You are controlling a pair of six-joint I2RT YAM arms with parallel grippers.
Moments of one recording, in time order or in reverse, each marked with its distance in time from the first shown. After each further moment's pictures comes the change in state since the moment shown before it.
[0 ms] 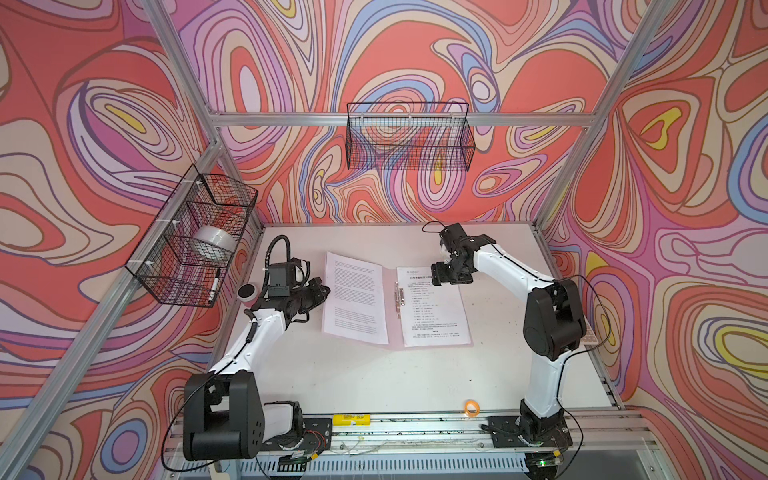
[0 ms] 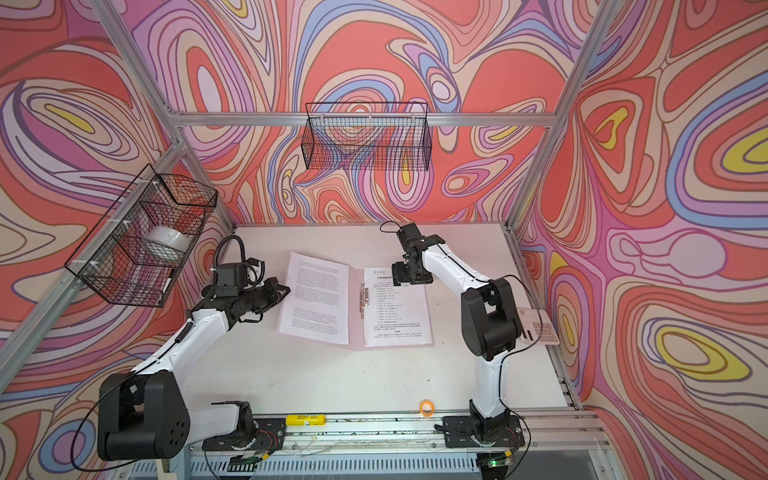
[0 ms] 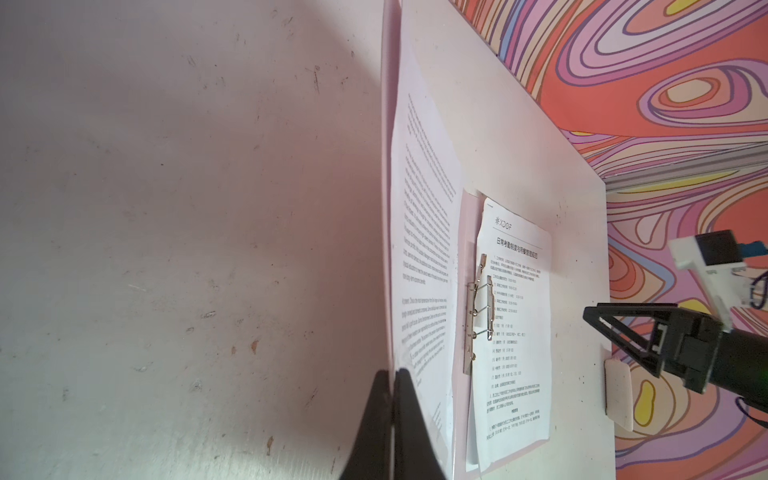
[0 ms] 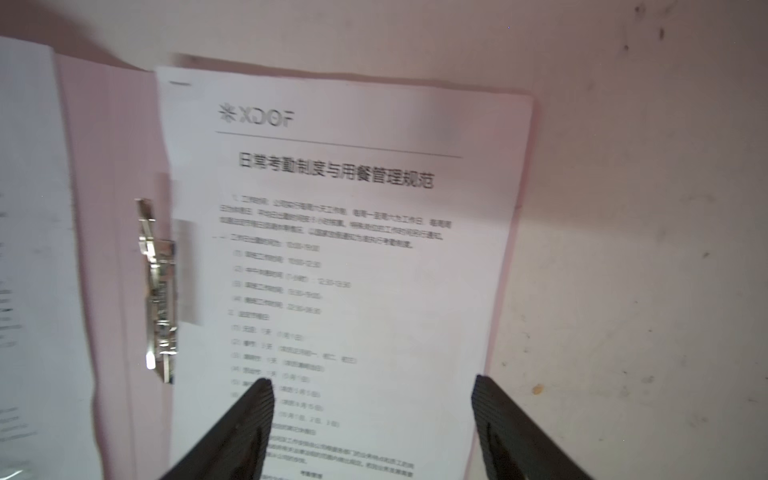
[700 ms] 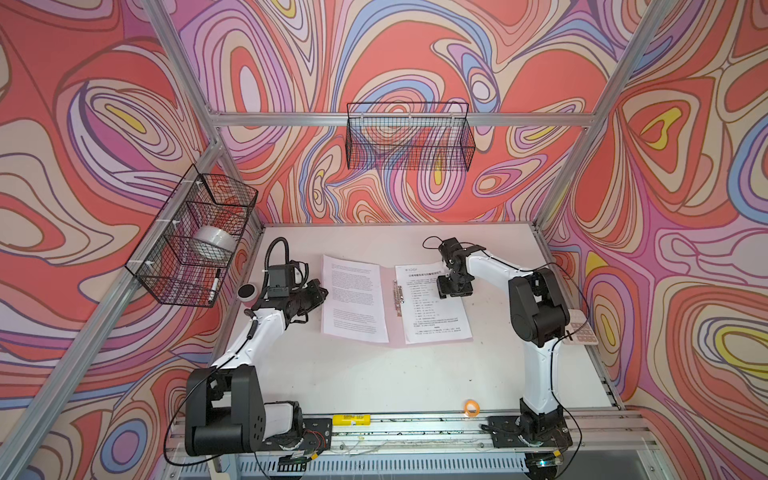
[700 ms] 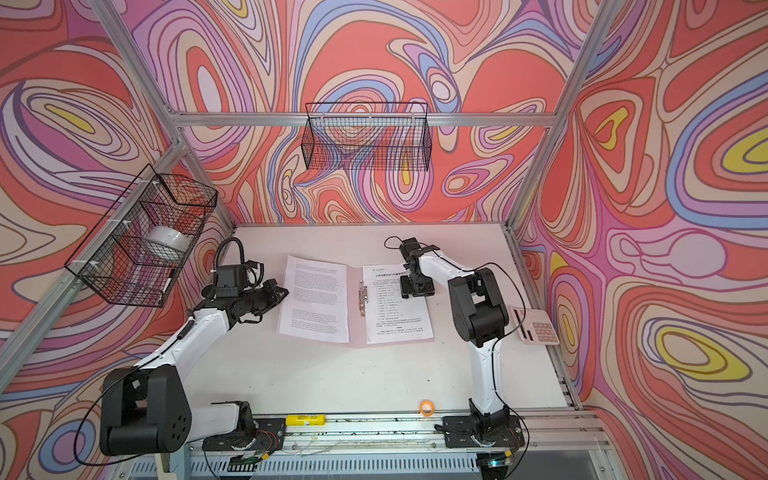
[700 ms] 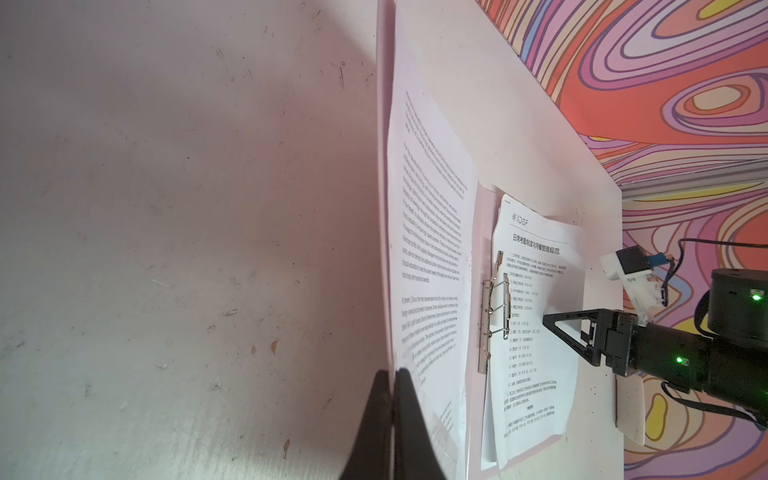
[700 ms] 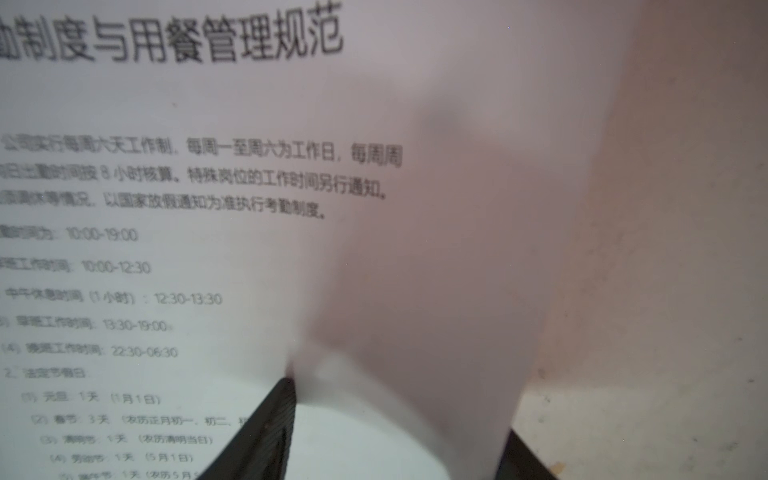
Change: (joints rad) left arm 0.023 0.025 -0.017 0.013 -0.011 0.001; right arm -0.063 0.159 -0.083 0.035 0.071 -0.023
